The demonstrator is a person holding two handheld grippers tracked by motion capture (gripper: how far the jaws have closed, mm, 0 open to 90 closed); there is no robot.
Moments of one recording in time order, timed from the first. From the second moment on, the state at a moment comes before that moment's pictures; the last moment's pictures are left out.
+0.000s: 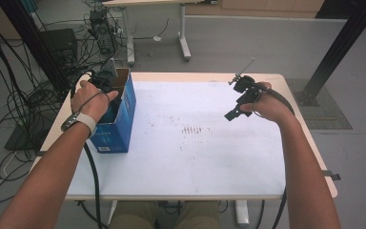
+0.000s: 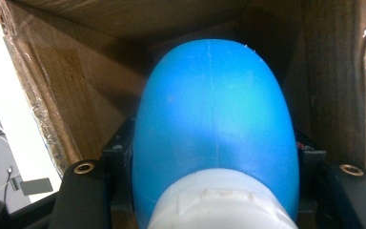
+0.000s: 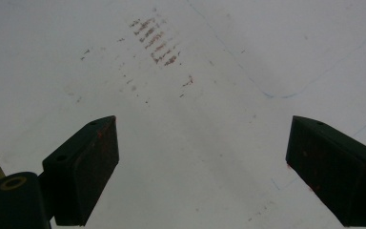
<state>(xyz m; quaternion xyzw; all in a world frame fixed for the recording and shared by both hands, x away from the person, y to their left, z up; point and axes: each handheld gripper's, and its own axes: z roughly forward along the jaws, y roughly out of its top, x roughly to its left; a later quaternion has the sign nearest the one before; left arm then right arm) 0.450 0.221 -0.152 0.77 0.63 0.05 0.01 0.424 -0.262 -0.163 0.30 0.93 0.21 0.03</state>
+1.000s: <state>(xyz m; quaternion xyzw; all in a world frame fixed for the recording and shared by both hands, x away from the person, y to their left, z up) 0.448 0.224 -0.153 0.77 0.63 0.05 0.02 0.423 -0.262 -0.163 0.30 0.93 0.21 0.03</state>
